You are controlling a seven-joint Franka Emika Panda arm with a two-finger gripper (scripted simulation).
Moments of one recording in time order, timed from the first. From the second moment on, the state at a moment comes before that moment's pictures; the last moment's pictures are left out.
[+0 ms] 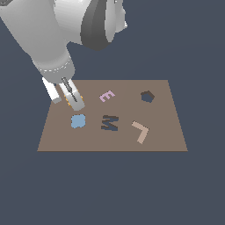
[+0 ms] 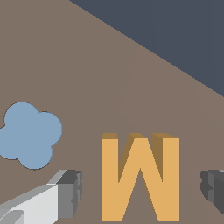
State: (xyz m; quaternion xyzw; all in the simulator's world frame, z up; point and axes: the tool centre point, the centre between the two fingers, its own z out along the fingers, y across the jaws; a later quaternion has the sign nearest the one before) arm -0.048 -0.151 0.050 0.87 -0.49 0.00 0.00
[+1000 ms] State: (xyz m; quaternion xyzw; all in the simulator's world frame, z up) arm -0.048 -0.150 0.031 0.87 -0.48 0.00 0.00
